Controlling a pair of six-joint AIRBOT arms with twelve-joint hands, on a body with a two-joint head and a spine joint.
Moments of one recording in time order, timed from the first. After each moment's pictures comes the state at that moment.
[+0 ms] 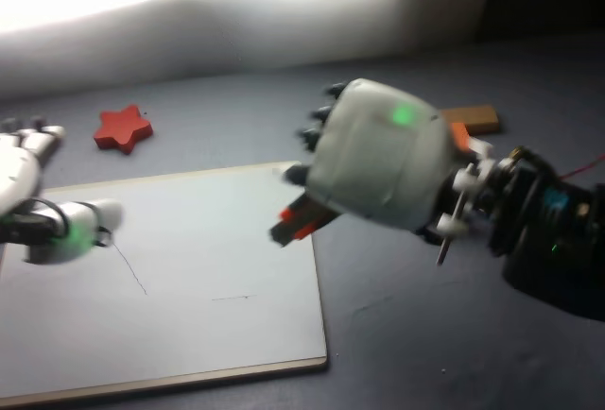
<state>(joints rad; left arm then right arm) 0.65 -0.84 0.75 -1.33 -0.97 1.89 -0.52 -1.34 1.19 -0.12 0.71 -1.61</state>
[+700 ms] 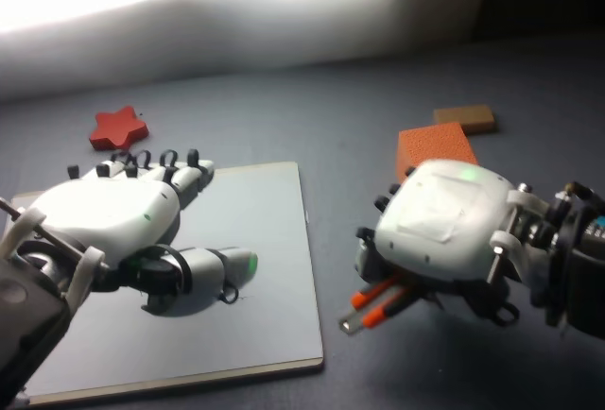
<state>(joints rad) 0.58 -0.90 0.63 -1.27 -0.86 1.94 -0.55 -1.18 0.97 0.34 0.35 -1.61</state>
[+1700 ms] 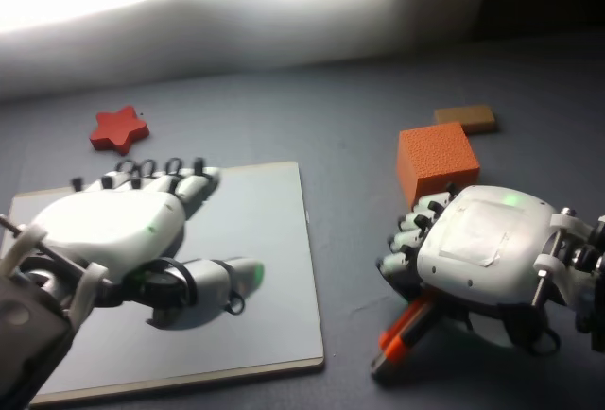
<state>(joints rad) 0.59 -0.90 0.60 -1.28 -0.92 1.91 -0.62 -1.11 0.93 0.35 0.35 -1.60</state>
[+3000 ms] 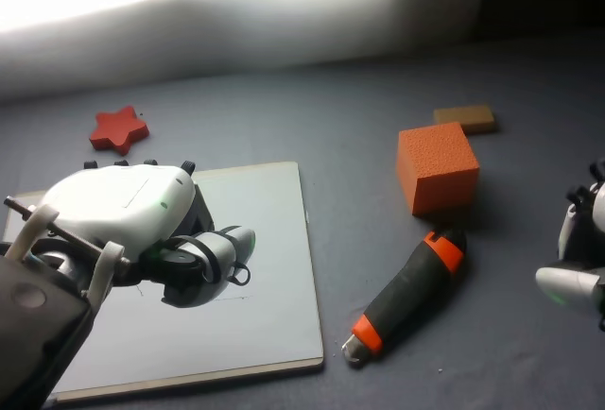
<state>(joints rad) 0.52 -0.93 0.57 -1.29 -0.99 1.95 -0.59 -0.58 0.58 0.34 0.35 -1.38</state>
